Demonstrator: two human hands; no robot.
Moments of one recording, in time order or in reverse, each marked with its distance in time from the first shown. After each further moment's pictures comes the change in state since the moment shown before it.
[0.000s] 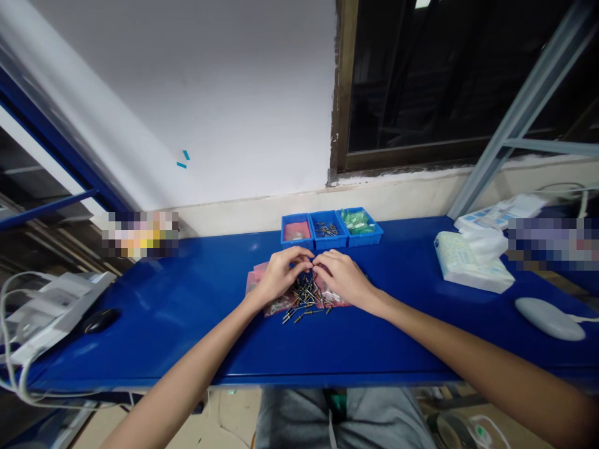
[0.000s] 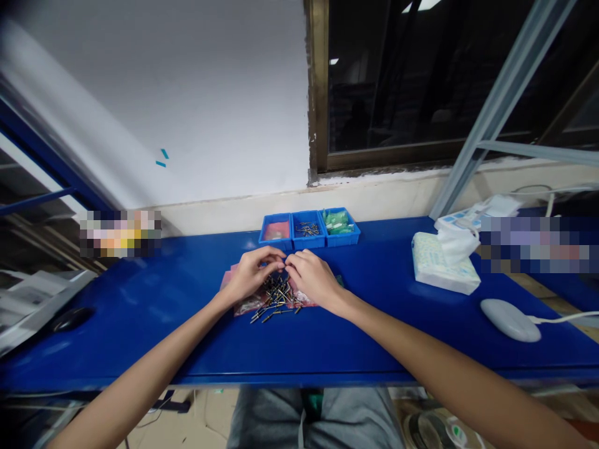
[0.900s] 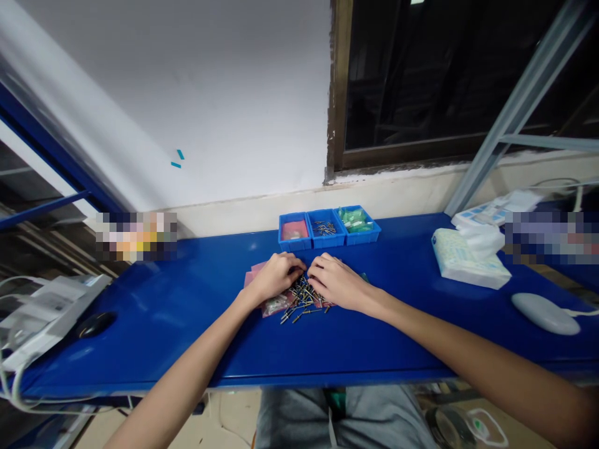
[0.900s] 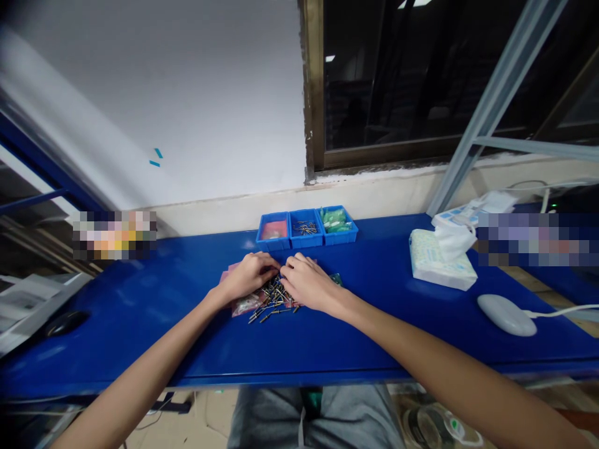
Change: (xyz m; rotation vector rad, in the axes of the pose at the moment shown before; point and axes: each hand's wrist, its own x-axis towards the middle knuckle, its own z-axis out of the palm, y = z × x) left_hand 0.001 -0.010 -0.010 0.440 -0.285 0.011; right_hand -0.006 -0.011 -0.007 -0.136 -0.182 -0.124
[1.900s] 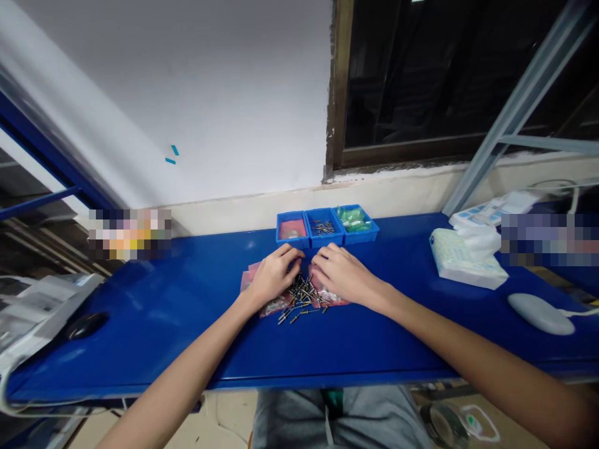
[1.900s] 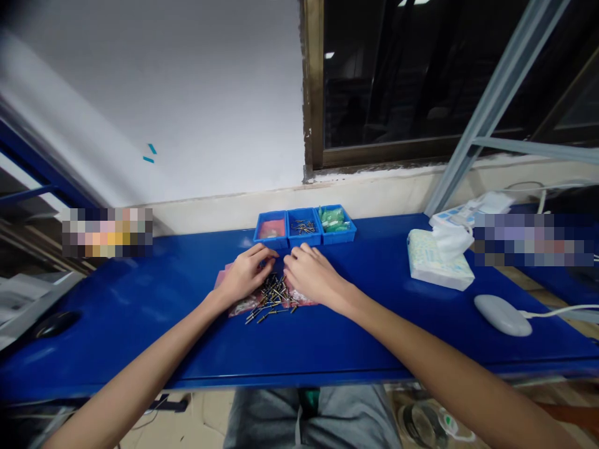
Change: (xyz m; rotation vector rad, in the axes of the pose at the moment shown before) left_hand -0.002 0.006 0.006 0.031 0.259 0.018; right_hand 0.003 0.009 -0.015 -0.161 0.049 0.034
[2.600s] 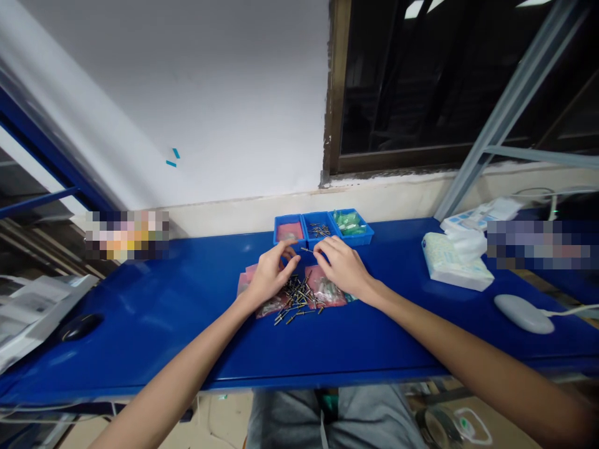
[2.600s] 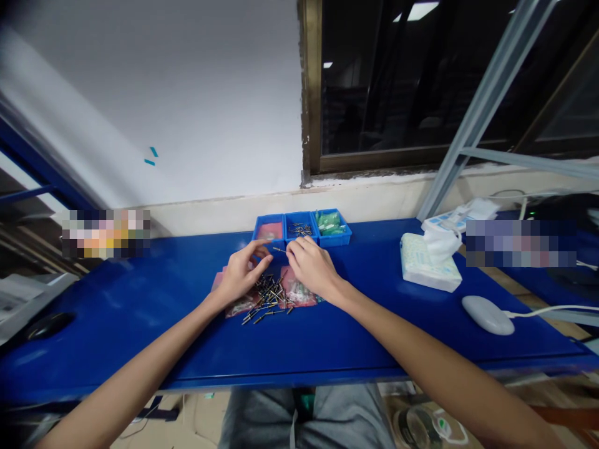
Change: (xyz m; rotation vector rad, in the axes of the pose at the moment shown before) left_hand 0.005 0.012 -0.003 -0.266 0.183 -0.128; right_hand 0.003 0.014 0.006 0.174 0.273 0.141
